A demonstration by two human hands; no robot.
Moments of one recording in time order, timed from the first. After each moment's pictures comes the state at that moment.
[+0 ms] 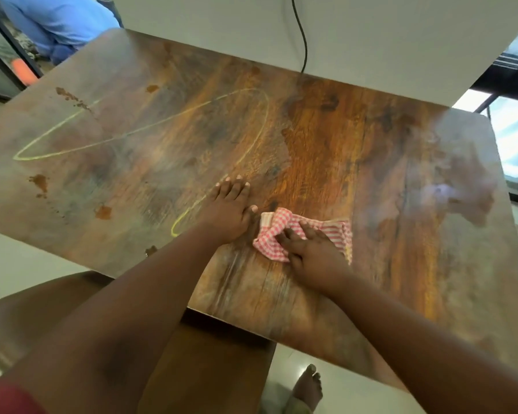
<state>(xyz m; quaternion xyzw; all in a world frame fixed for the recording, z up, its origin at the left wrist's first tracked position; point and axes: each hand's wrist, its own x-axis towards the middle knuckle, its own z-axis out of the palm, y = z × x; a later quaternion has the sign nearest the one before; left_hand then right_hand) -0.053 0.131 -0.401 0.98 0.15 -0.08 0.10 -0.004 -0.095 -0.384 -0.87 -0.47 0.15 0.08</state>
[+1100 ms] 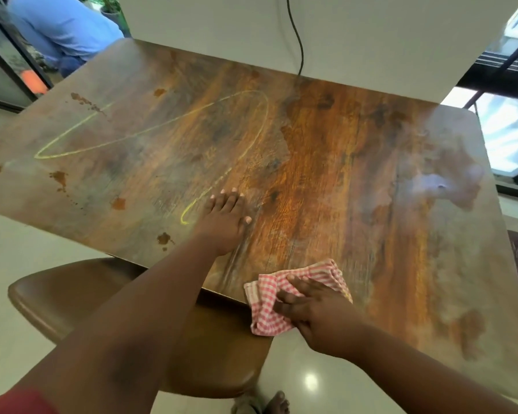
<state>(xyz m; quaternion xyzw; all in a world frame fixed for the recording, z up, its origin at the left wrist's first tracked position) -0.106 0.111 -0.399 0.98 0.16 -0.10 0.08 -0.096 -0.168 -0.373 -0.78 -0.58 0.21 0.06</state>
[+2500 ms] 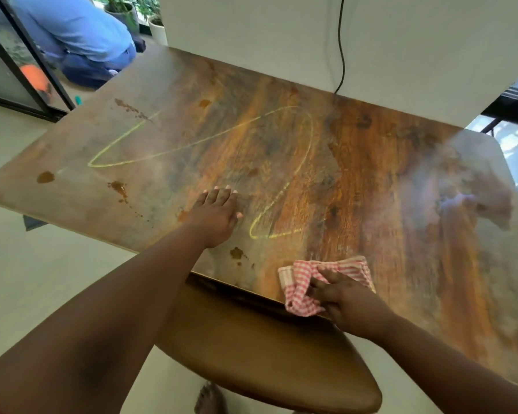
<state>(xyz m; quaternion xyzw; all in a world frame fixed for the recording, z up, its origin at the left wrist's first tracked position) -0.169 0.275 -0.381 0.98 0.12 -0.10 0.08 -0.121 -0.062 -0.363 -0.84 -0.49 0.23 0.08</state>
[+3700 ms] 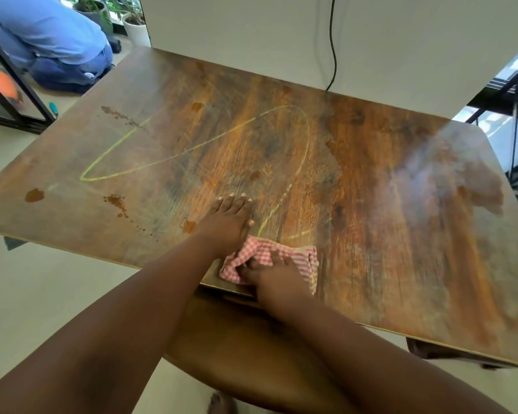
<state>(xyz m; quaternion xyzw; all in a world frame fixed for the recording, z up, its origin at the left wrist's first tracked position) -0.163 0.276 -0.386 0.99 0.04 -0.07 0.12 -0.174 0.096 -0.373 -0.87 -0.45 0.20 -0.02</state>
